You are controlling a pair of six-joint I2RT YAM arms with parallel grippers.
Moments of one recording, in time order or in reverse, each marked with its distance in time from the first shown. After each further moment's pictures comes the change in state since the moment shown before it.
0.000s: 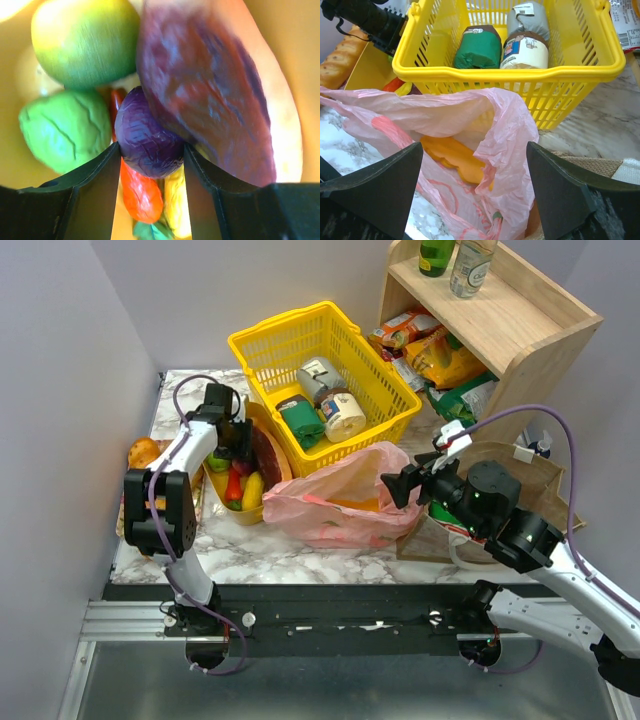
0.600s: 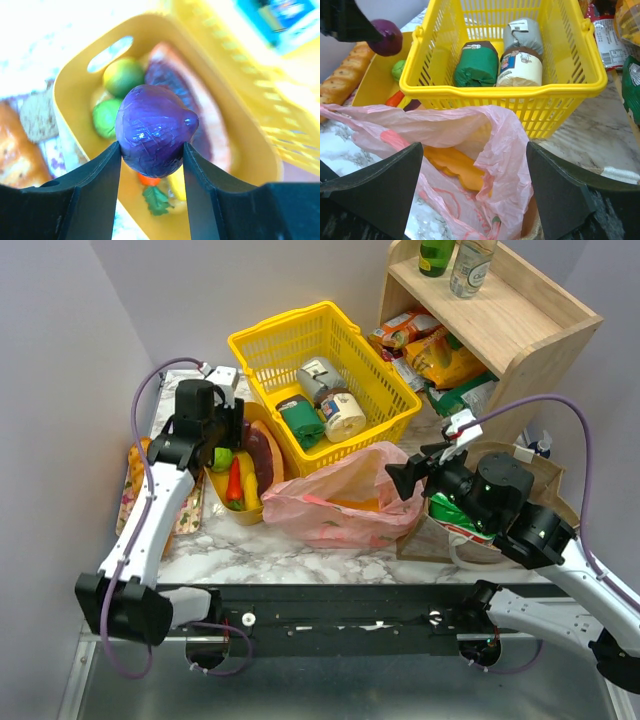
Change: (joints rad) left arm -0.068 -0.490 -0.060 -0.005 -0.100 0.041; right arm 0.000 0.030 0.118 -0.058 0.016 0.000
